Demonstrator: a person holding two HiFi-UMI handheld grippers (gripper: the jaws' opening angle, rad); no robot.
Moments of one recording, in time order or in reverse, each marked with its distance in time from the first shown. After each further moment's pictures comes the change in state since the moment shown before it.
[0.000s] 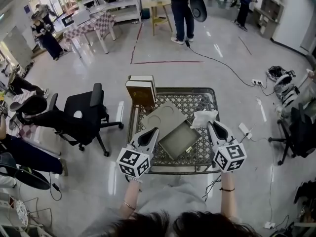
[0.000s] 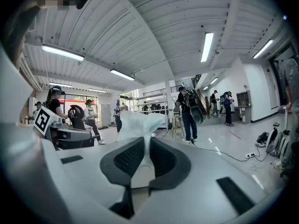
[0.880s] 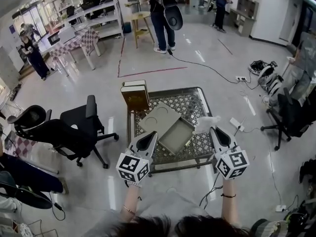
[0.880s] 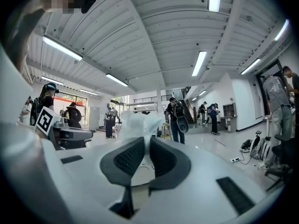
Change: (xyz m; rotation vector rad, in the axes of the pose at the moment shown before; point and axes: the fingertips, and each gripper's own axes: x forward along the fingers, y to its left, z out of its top) left arm -0.063 -0.029 0.016 0.099 -0.052 -0.136; right arm -0.095 0.059 0.012 -0.032 -0.101 -0.157
